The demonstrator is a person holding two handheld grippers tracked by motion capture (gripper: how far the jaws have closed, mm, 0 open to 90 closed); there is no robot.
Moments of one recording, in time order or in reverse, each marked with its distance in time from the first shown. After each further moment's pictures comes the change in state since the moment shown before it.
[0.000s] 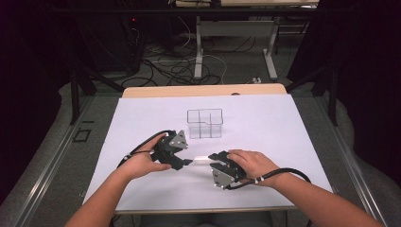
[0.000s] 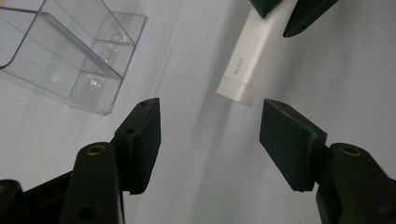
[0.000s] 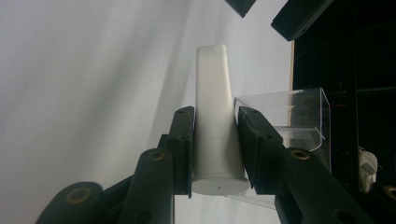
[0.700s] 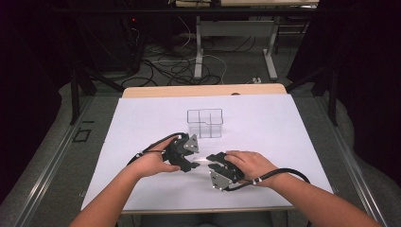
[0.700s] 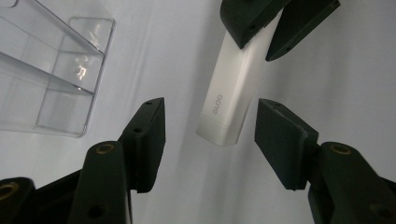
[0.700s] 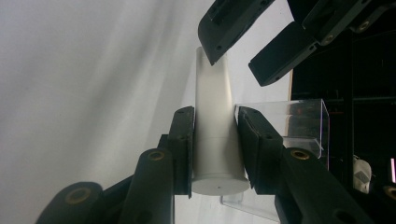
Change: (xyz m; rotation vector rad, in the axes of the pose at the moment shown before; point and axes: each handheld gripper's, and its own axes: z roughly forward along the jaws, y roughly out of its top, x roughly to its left) left arm -0.006 0.020 0.021 0.063 -0.059 0.051; right arm 0.001 0.004 0.003 -0.005 0.006 -0.066
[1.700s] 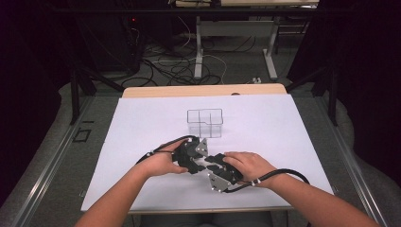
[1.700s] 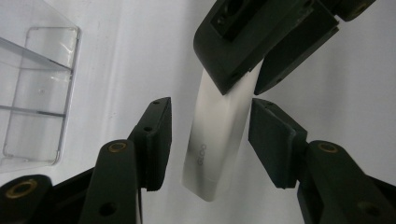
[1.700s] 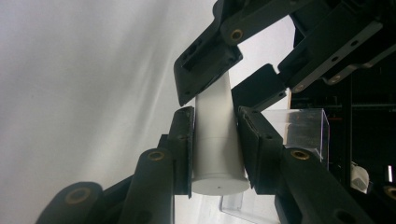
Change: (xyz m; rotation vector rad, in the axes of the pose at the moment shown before) left arm -0.006 0.019 0.021 0.066 -0.047 0.069; right arm 0.002 0.005 0.001 0.004 0.016 -0.015
